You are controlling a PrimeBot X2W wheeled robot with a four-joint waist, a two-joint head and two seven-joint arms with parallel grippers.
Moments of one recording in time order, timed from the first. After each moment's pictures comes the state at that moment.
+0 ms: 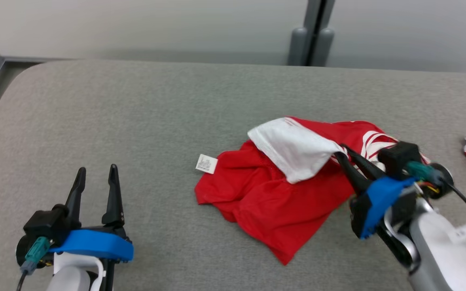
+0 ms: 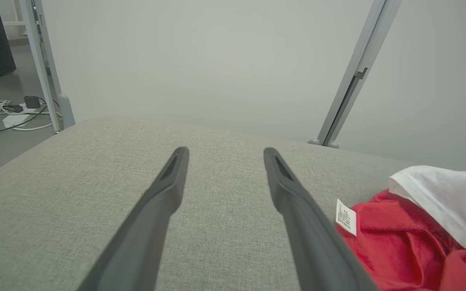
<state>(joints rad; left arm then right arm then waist) -0.18 0.19 -0.17 0.31 -0.42 -0.04 -0.26 -0.44 -0.26 0.33 0.34 0.25 0.13 0.14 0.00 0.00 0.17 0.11</state>
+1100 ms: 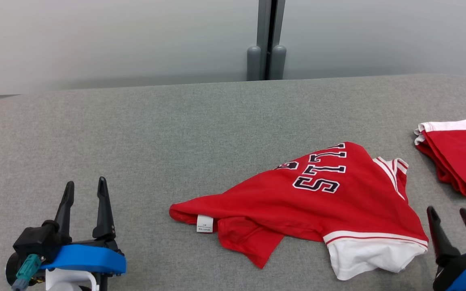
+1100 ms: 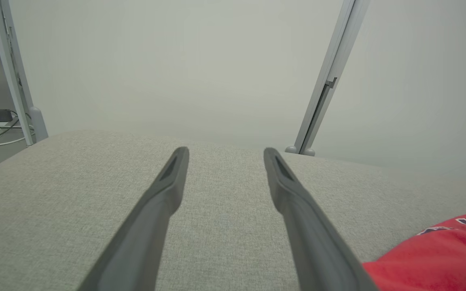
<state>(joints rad) -0.09 0.21 -0.13 0.24 -0.42 0.00 -0.26 0.10 -0.07 -0.26 -0.14 0.17 0.13 0.34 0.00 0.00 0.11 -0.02</state>
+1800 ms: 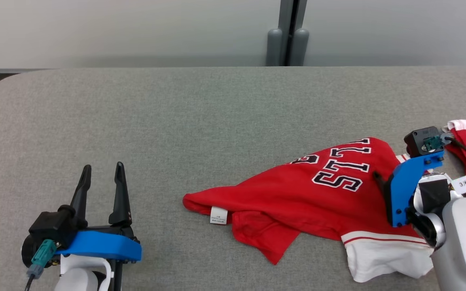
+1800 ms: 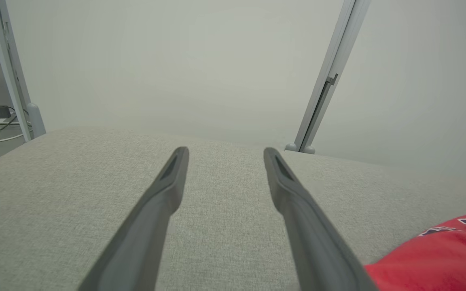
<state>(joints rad) -0.13 0.19 -0.18 0.21 -0.41 0.01 -0.24 -0.39 -0.19 0.01 0.28 0.10 0.13 0.67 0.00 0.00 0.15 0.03</state>
